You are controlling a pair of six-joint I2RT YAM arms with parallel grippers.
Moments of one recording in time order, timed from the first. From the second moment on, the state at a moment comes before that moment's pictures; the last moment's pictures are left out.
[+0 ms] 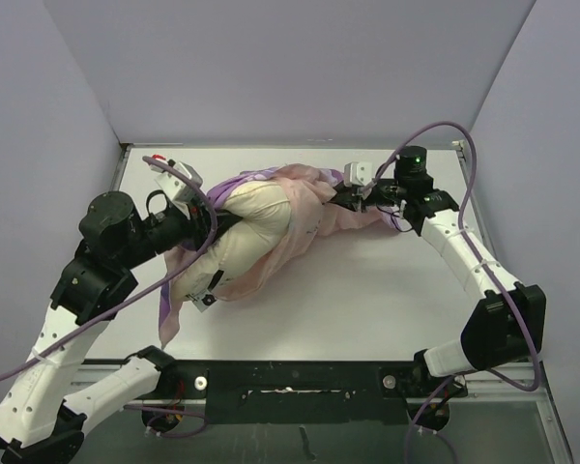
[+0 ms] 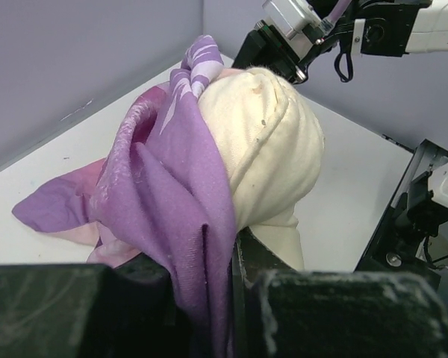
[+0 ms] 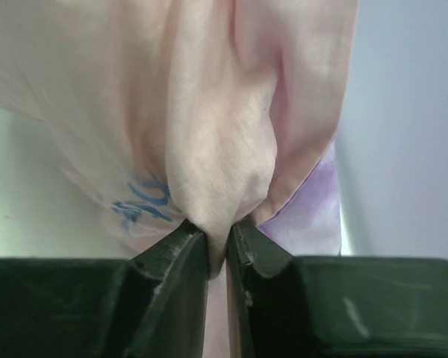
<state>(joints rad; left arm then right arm) -0.54 0.89 1.32 -0.50 0.40 -0.08 0.26 1.43 1.21 -0.19 -1.08 -0.86</state>
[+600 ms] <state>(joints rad) -0.52 1.01 1.15 -0.05 0.27 -0.50 0.12 1.42 1.79 -0.80 -0.90 -1.00</state>
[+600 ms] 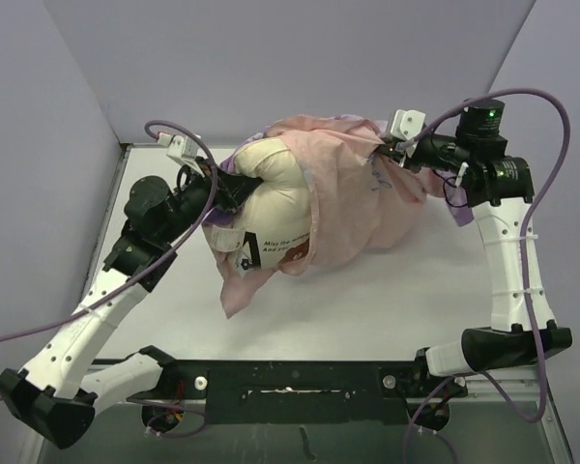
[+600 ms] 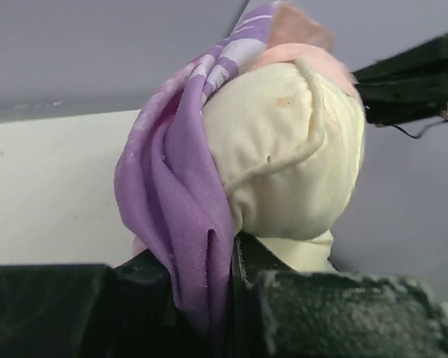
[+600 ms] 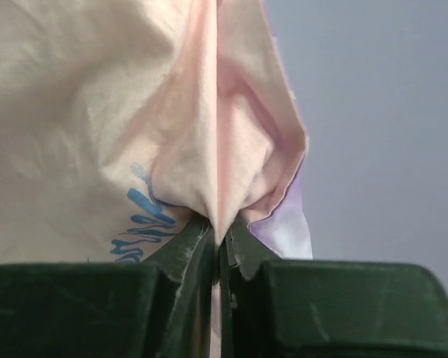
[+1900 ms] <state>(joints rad) -0.42 0.72 0.35 -0.09 0.09 -0.97 0.46 1.60 1.35 -0.67 -0.71 -0.52</state>
